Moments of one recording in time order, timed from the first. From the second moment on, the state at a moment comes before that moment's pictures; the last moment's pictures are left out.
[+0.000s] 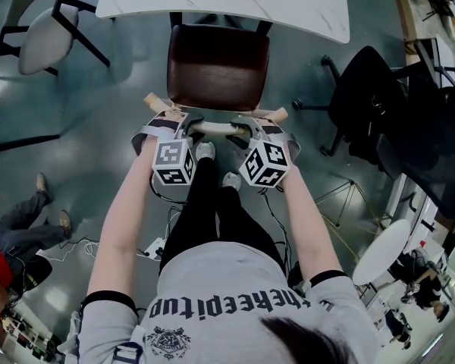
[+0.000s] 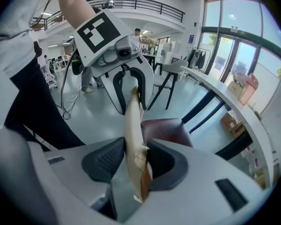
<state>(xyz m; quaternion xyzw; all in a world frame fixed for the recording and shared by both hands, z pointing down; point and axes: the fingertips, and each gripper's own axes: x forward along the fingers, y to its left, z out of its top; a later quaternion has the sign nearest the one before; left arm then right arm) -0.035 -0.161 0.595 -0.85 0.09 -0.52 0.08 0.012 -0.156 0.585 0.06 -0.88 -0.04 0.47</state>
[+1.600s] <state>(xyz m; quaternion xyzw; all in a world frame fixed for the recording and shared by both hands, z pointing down) -0.049 -0.222 0.593 -0.85 0.08 -0.51 0.10 -0.002 -0.216 0.586 0.08 -0.87 -0.03 0.48</state>
